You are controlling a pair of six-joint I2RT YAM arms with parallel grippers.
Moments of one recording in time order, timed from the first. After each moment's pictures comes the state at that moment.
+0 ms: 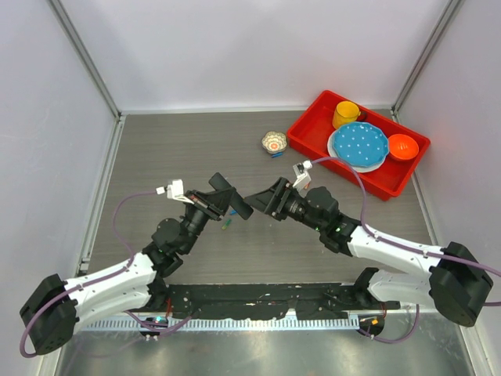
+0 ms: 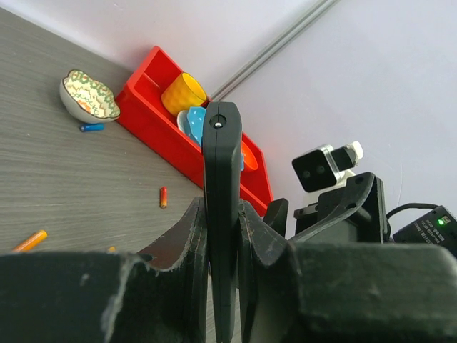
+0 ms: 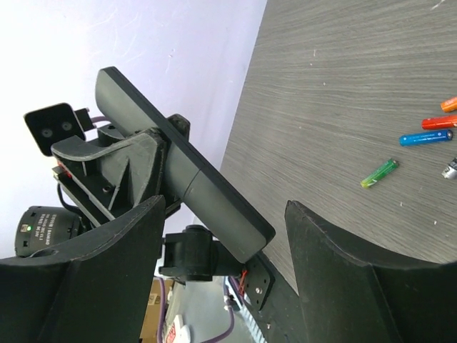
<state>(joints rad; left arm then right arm) -0.87 0.83 0.26 0.79 -0.37 -0.79 0.84 1.11 0.54 0.46 -0.11 1.11</state>
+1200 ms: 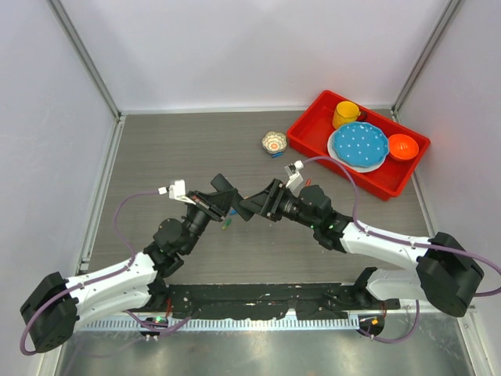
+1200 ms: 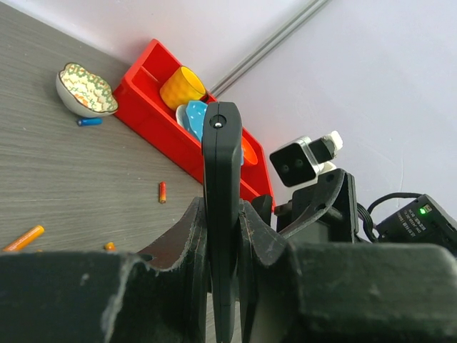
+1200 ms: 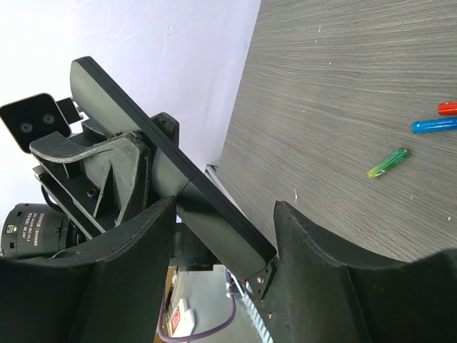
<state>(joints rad) -0.88 0.85 0.27 0.80 -0.37 -0.79 0.84 1.21 0.57 0.51 -0.18 1.13</state>
